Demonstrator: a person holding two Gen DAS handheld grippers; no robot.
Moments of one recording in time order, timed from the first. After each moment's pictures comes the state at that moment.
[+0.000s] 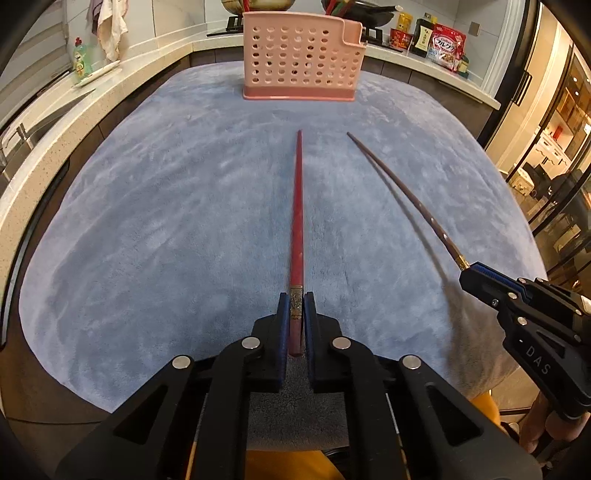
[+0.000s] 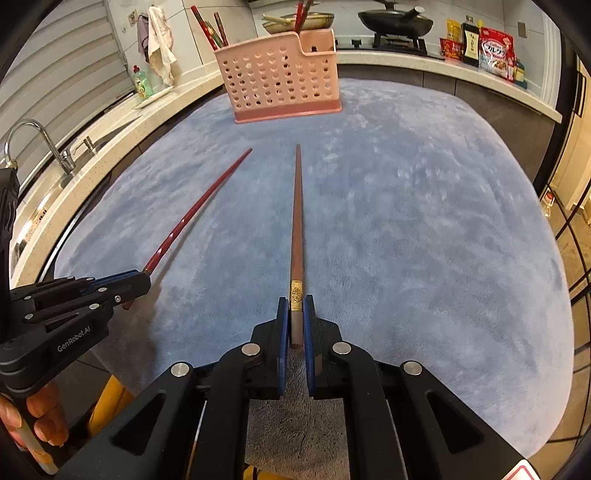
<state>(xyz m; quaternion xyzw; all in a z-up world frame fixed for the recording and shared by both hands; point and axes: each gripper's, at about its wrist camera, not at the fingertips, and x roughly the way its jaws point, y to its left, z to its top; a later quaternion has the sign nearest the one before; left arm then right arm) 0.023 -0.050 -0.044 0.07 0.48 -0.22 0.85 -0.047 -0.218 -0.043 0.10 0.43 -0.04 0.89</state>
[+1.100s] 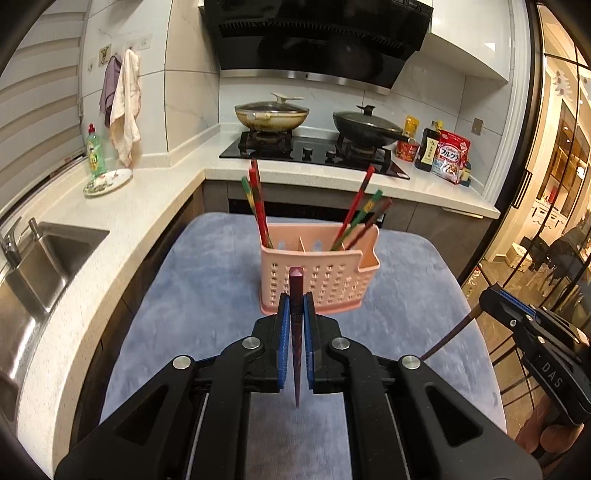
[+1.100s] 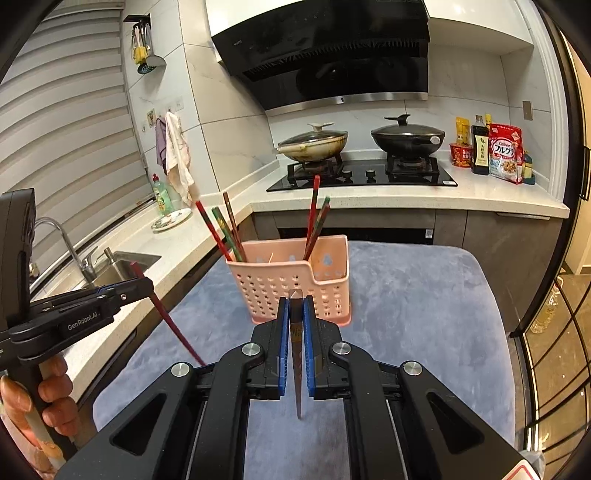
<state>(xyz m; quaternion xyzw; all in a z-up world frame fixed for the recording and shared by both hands) 0.153 -0.078 0.137 0.03 0.33 -0.22 0.92 0.069 -0.271 0.133 0.10 0.26 -0.02 0.96</state>
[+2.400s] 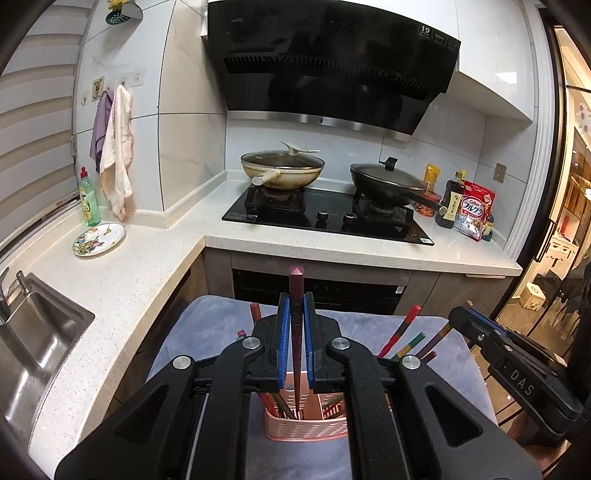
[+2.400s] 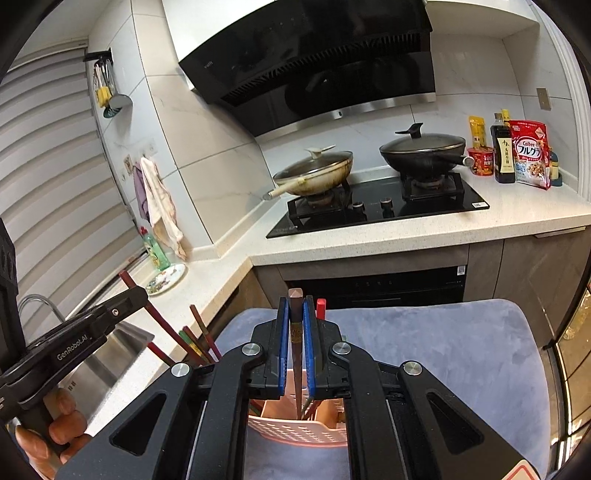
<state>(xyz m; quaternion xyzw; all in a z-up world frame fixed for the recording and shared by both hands) 0.291 -0.120 0.185 0.00 0.26 -0.20 0.95 0.241 -0.314 0.161 0.17 0.23 -0.01 0.96</state>
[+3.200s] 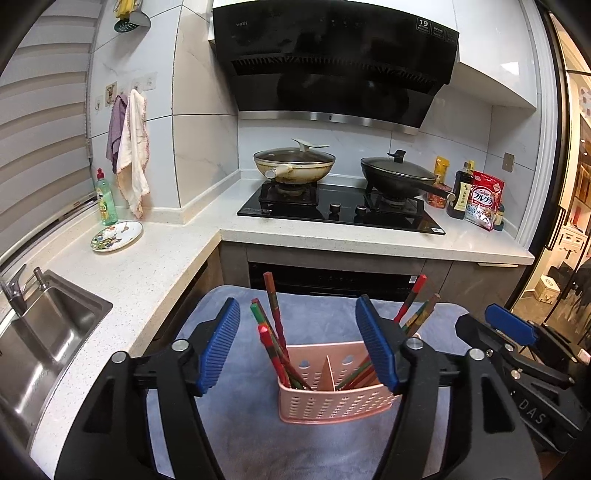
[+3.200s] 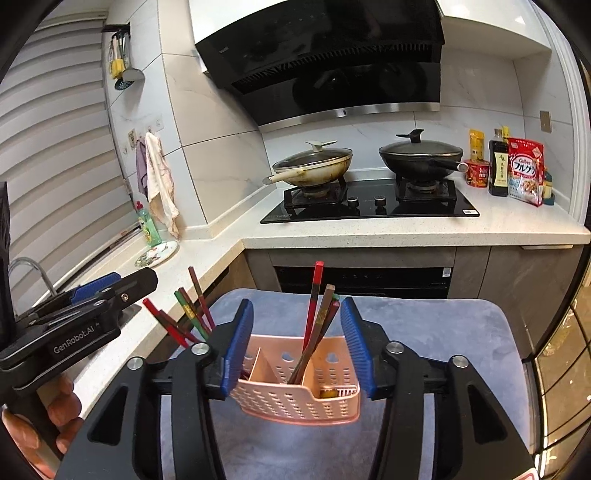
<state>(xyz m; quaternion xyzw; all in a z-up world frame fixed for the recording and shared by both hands) 0.258 -0.116 0.174 0.03 0.25 -0.17 0.95 0.203 -0.289 0.156 0.10 0.24 -0.03 0.96</state>
